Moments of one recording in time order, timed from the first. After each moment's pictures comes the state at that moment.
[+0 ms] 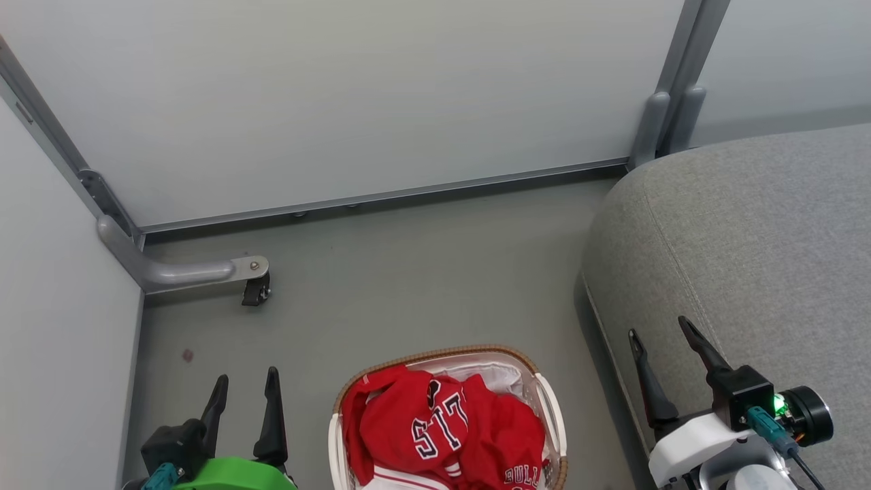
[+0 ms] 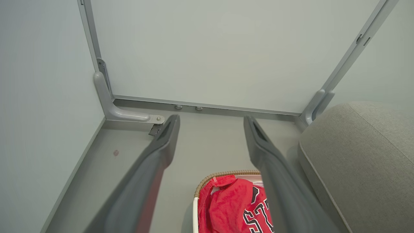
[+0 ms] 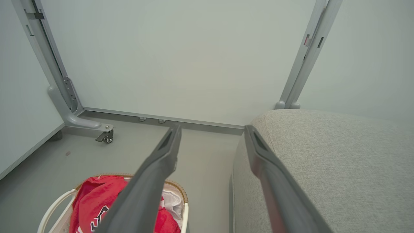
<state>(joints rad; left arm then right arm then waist) -0.01 0.05 -0.08 0.37 -0.32 -0.13 -0.26 -0.04 -0.05 0.03 0.23 -0.02 0.13 -0.26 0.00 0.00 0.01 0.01</state>
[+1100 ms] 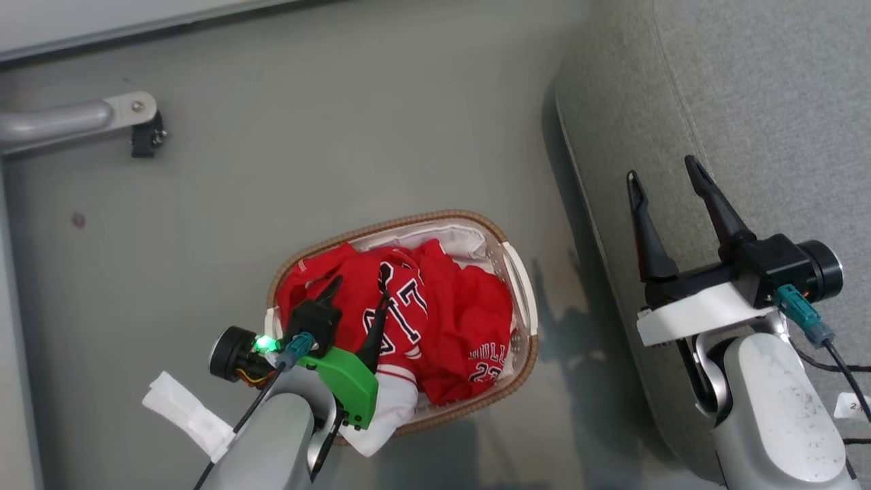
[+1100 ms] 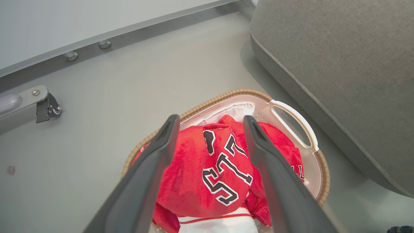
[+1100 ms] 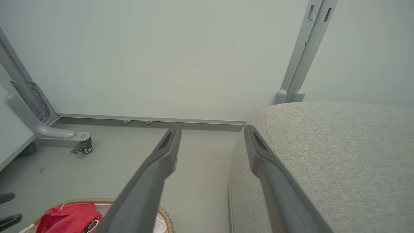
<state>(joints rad) -0.44 0.05 -0.45 0.75 -0.19 -0.13 -0.26 -0.32 -0.05 0.05 0.13 0.04 0.13 -0.26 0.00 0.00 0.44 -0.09</state>
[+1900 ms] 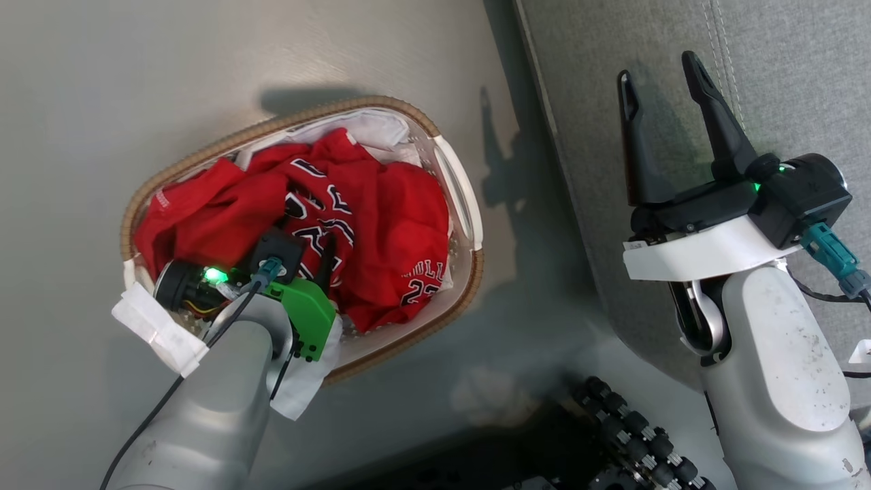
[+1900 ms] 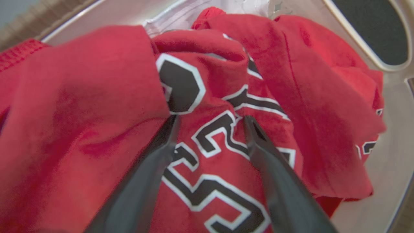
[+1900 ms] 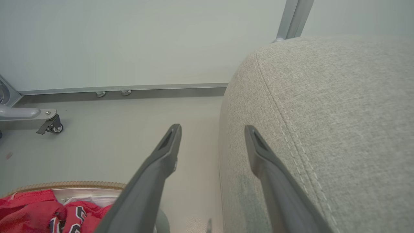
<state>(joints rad) -0.72 0.09 -0.52 1.05 -0.17 -0.09 -0.26 -0.48 -0.05 0.11 0.04 0.16 0.13 -0.26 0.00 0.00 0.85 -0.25</state>
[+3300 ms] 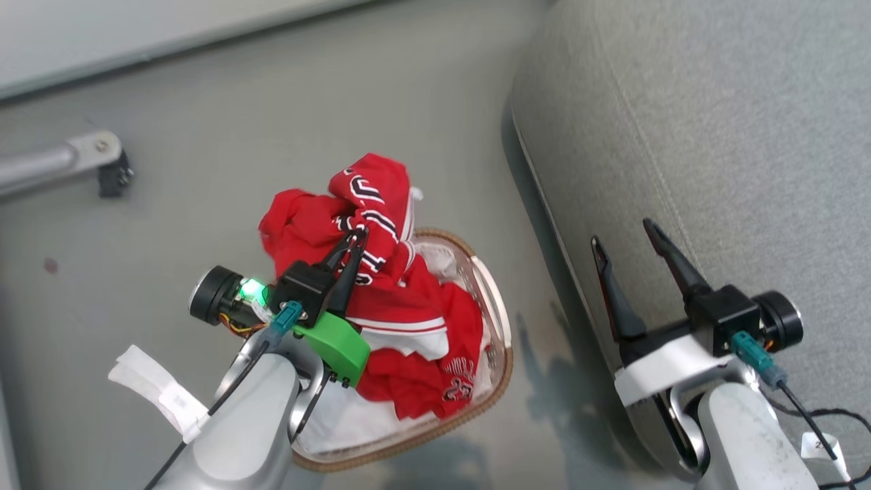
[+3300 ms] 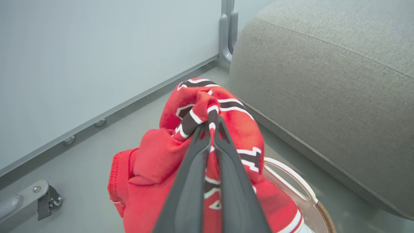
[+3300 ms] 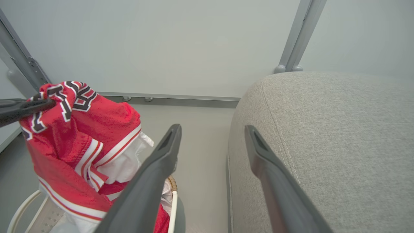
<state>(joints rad) -0.50 0.13 -0.50 0.56 -0.16 -0.12 -0.26 -0.24 -0.05 0.12 0.17 0.03 0.13 -0.26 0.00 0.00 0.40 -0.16</state>
